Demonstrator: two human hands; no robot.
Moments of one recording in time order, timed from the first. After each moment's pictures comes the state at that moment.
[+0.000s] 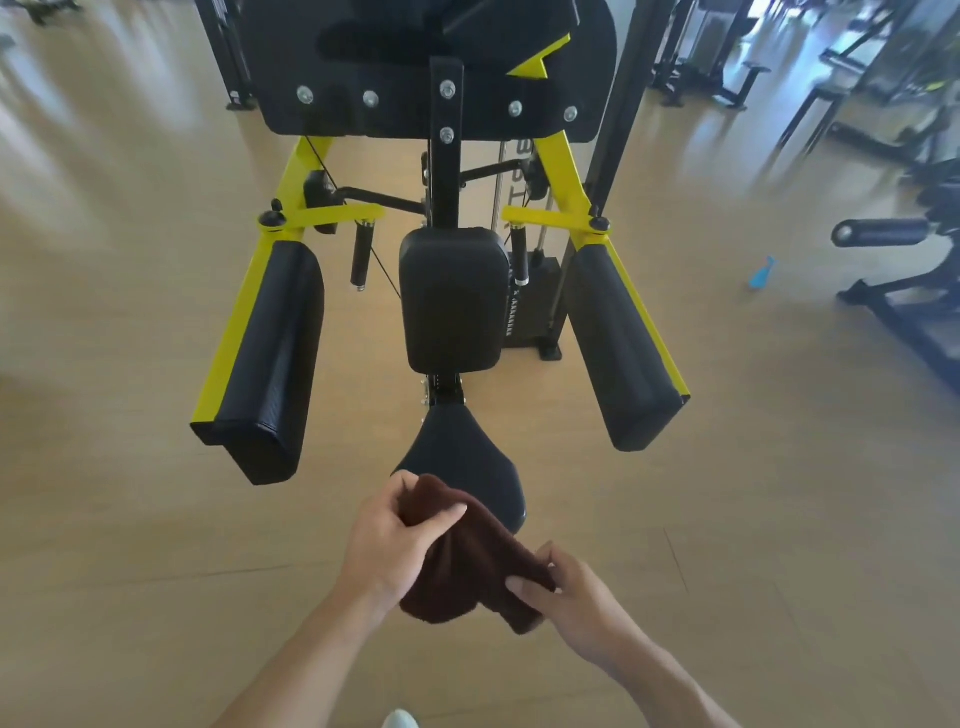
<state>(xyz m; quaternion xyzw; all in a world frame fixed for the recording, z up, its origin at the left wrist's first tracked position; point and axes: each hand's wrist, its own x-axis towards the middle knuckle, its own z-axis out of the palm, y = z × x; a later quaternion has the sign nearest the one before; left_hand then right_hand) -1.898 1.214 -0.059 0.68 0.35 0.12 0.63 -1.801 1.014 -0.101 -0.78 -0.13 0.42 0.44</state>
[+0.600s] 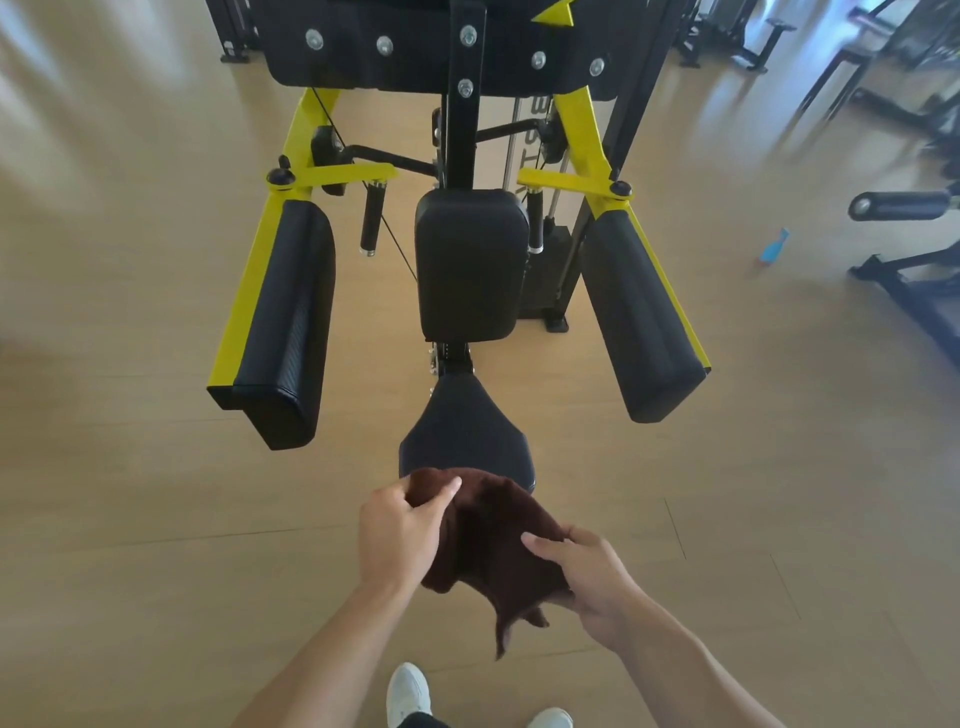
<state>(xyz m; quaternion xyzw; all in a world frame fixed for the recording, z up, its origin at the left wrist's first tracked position) -1.905 1.212 -0.099 0.72 0.47 0.15 0.48 -1.814 1.034 -0.098 -0.70 0.15 0.44 0.55</state>
